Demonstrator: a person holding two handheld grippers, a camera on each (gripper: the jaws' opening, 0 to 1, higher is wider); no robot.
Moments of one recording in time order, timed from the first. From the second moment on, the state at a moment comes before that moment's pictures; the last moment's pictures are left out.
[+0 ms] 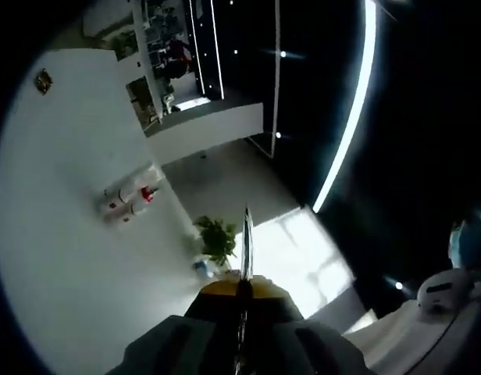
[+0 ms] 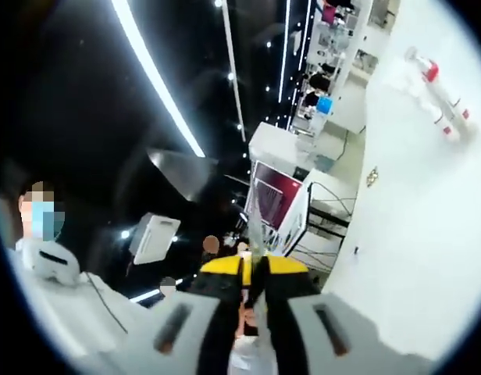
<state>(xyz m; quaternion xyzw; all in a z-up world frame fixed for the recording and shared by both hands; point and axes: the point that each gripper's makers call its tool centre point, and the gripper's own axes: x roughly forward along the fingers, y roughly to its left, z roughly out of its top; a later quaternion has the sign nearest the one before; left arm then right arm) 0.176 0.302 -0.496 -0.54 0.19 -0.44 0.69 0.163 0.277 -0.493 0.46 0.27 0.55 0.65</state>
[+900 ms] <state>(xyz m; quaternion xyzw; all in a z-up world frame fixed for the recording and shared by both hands) 0.161 0.296 -0.504 -0.49 0.20 -0.47 0.71 0.151 0.277 -0.502 0.43 0.25 0.55 0.68</state>
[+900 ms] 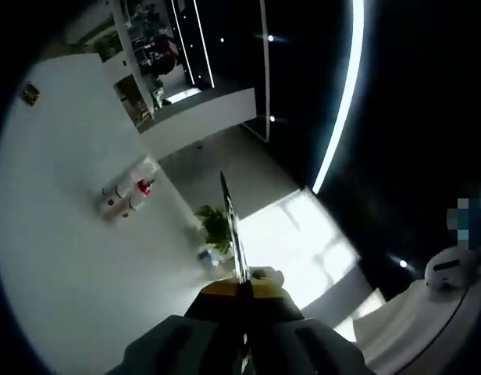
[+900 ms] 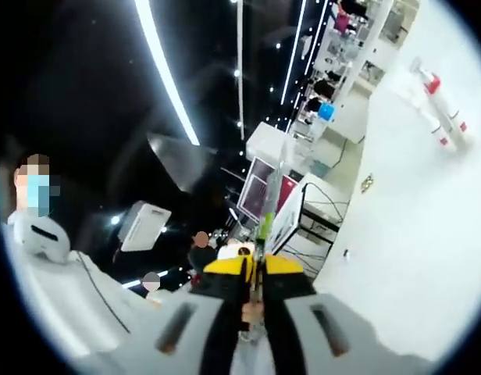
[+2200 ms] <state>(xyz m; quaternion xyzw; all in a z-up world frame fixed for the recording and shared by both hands) 0.159 0.305 -0.517 -0.54 0.21 -0.44 0.68 0.143 0.269 -0.519 0.41 0.28 0.56 0.67</state>
